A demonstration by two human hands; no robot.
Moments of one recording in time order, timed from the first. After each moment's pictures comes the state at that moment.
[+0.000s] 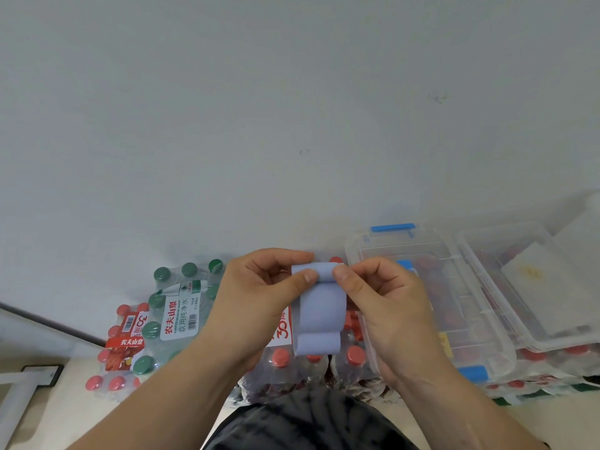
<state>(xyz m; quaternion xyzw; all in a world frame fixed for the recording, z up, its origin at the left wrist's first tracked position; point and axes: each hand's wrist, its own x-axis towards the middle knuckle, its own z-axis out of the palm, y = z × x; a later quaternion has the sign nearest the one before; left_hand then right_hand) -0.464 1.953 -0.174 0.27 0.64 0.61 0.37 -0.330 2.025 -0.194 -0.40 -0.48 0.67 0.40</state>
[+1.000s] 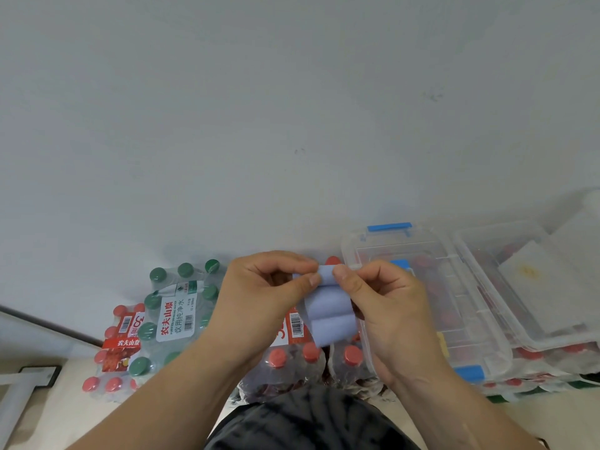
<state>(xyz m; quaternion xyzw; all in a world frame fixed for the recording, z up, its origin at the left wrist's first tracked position) -0.459 1.960 -0.175 0.30 0.65 0.61 0.34 -0.327 2.028 -0.197 -0.42 -0.50 0.64 0.40</state>
